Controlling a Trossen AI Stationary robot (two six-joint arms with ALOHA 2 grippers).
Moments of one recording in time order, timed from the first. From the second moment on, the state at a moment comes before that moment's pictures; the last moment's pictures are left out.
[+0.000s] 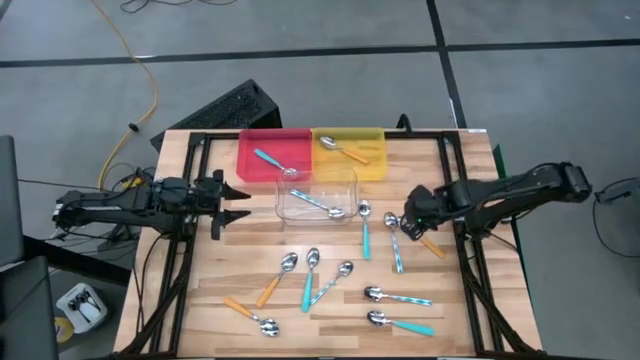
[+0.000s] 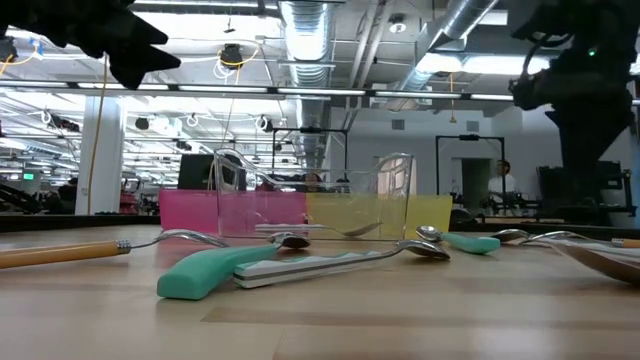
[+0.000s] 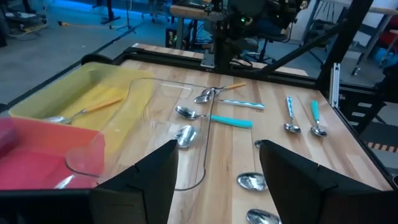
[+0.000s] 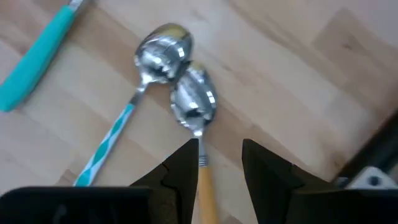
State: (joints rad) left arm 0.02 0.39 0.43 -0.29 -0.08 -0.17; right arm 0.10 1.05 0.73 -1.08 0.19 0.98
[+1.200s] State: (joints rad) left arm 0.02 0.39 0.37 -0.21 -0.07 -0.21; right arm 0.26 1.20 0.57 -0.91 0.18 0.97
